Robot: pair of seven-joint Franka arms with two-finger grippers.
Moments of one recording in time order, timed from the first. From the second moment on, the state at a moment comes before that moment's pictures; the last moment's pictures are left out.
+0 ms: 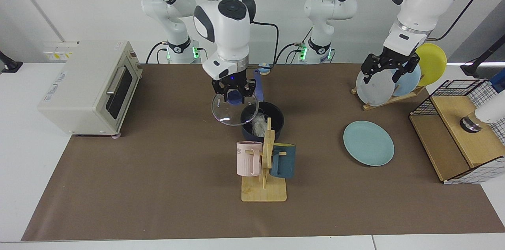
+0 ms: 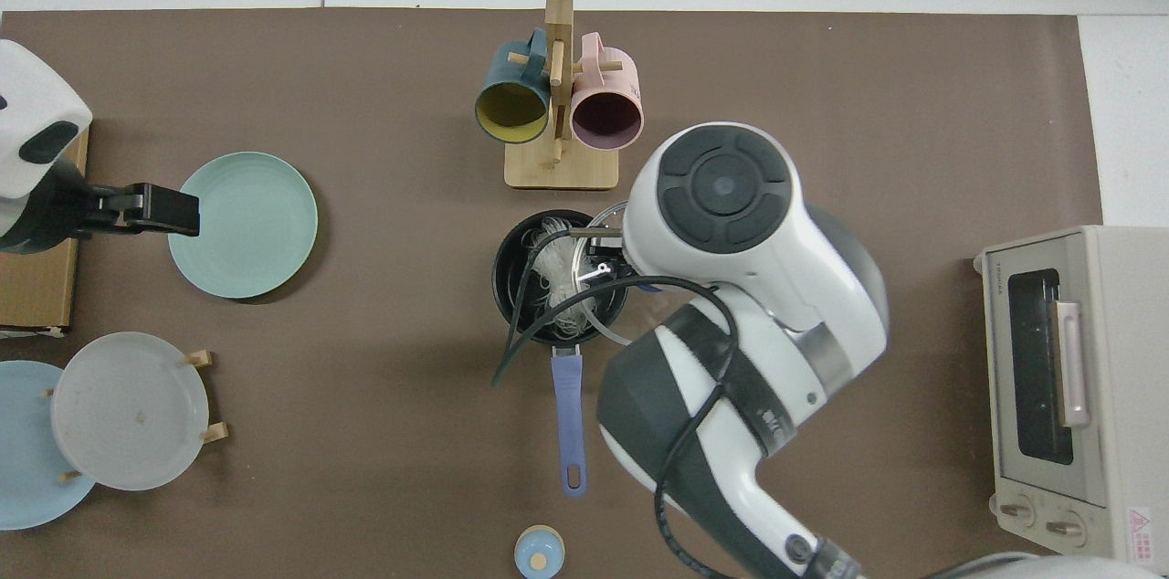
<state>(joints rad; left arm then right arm) -0.07 0.00 0.01 -1.62 0.01 1.67 -0.04 0.01 0.32 0.61 -1.57 -0.26 1.84 0.79</state>
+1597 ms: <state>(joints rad) -0.06 -0.01 0.02 -1.63 0.01 1.67 -0.04 -0.01 0.67 0.92 -1.42 -0.61 1.79 1.06</state>
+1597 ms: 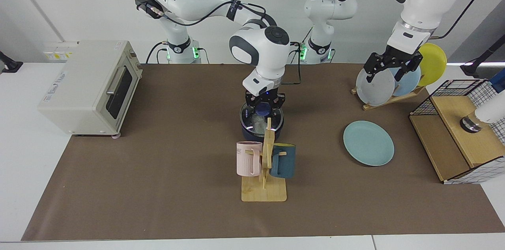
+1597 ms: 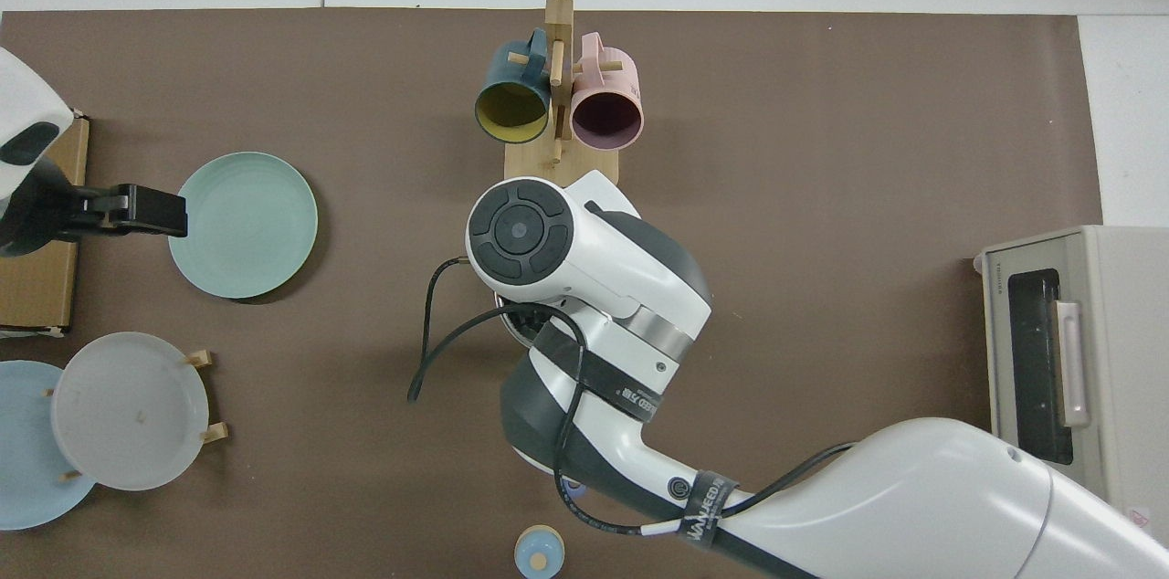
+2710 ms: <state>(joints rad) -0.06 -0.01 0.02 -1.63 0.01 1.67 -0.04 -0.04 0.66 0.93 -1.46 -0.61 1.87 1.08</state>
